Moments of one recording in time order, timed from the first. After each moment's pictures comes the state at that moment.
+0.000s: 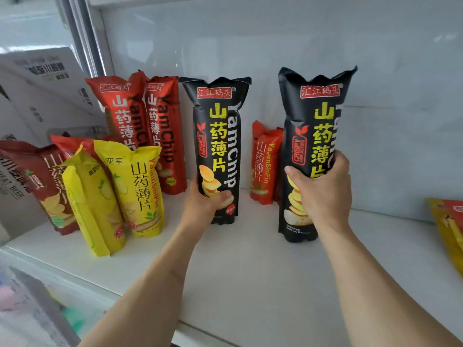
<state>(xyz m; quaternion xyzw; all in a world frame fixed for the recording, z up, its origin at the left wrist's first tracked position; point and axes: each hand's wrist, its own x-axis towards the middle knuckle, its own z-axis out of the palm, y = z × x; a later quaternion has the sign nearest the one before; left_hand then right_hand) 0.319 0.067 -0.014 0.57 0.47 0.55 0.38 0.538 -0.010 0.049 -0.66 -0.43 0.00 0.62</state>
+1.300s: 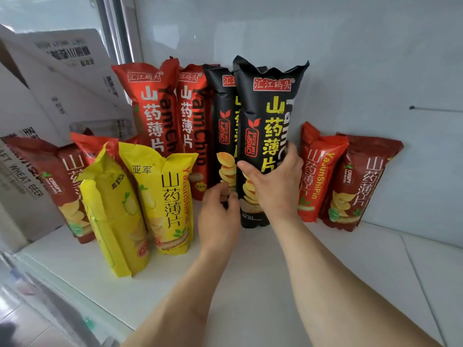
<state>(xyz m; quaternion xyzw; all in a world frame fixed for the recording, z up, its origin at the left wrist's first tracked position) 0.298 0.087 -0.011 0.55 0.56 0.59 0.19 0.407 0.118 0.033 -0.60 -0.54 0.05 0.60</state>
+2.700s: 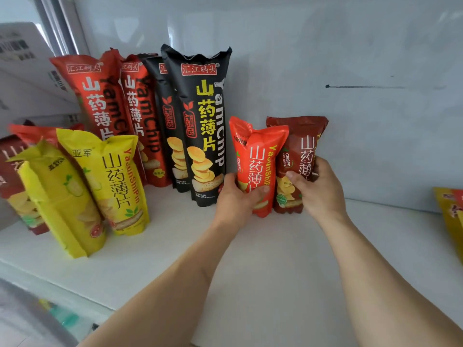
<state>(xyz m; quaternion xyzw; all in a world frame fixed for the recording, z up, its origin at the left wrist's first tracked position) 0.408 0.066 -0.022 0.59 0.46 0.49 0.44 0.577 0.024 0.010 -0.65 -0.49 0.12 0.56</state>
